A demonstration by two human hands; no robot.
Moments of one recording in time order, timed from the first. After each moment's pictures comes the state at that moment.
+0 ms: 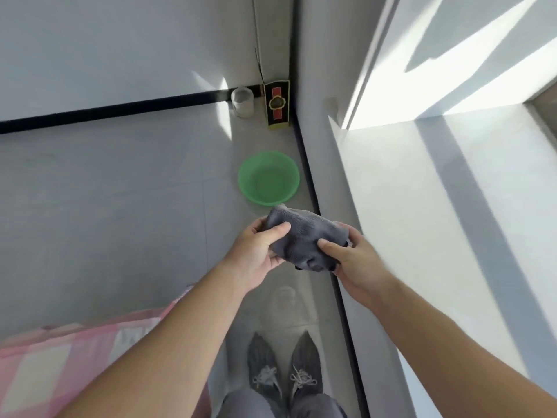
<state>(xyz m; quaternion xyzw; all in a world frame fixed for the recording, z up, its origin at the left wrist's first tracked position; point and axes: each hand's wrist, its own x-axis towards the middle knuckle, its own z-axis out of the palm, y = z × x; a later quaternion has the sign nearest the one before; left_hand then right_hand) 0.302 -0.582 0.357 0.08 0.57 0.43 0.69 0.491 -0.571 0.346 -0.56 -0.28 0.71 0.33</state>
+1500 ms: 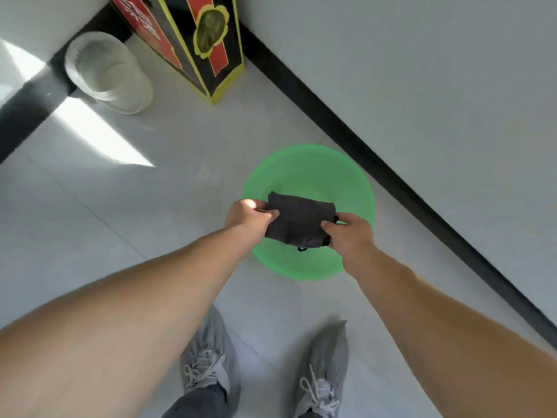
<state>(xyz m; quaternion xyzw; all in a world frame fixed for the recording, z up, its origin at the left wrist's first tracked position) 0.041 -0.033 -0.187 0.45 0.68 -0.05 0.58 0.196 -0.147 -0.194 -0.85 0.05 0.45 0.27</state>
